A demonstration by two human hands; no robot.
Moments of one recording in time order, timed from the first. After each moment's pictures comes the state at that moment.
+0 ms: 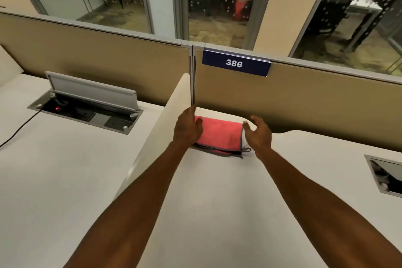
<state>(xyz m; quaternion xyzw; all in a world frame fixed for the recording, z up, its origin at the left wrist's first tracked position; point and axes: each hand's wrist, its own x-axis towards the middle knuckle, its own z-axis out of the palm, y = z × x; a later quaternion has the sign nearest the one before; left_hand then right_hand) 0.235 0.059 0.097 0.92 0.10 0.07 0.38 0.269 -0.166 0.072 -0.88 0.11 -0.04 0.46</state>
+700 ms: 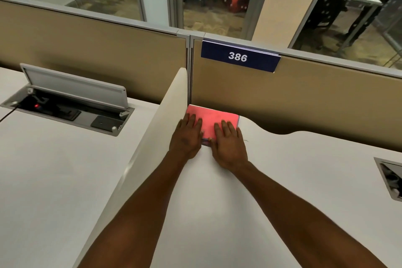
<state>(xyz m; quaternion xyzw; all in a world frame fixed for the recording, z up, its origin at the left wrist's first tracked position) 0.258 0.070 0.018 0.99 -0.05 -0.03 0.13 0.258 -0.101 0.021 -0.98 -0.17 0.05 0.08</state>
